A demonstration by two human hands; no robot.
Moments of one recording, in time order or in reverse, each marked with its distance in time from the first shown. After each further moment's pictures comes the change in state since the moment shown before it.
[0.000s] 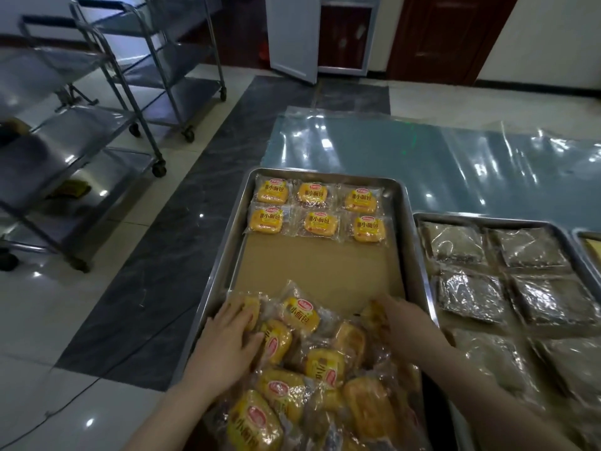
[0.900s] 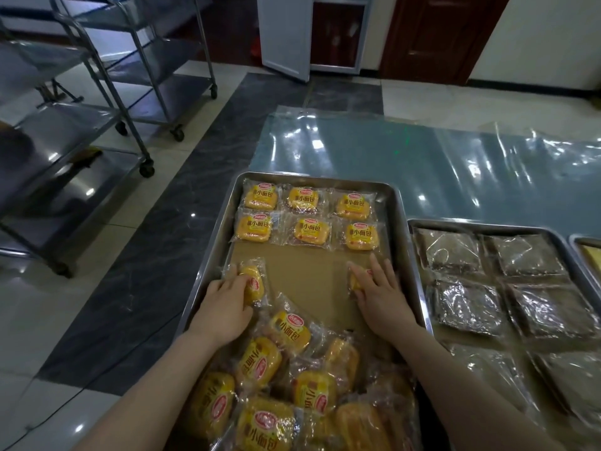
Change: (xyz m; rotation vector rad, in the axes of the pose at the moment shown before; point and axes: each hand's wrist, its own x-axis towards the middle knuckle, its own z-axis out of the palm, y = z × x) left_hand 0.093 0.009 -0.011 0.022 -0.058 -0.040; right_hand 0.082 0.020 0.024 0.017 0.134 -0.013
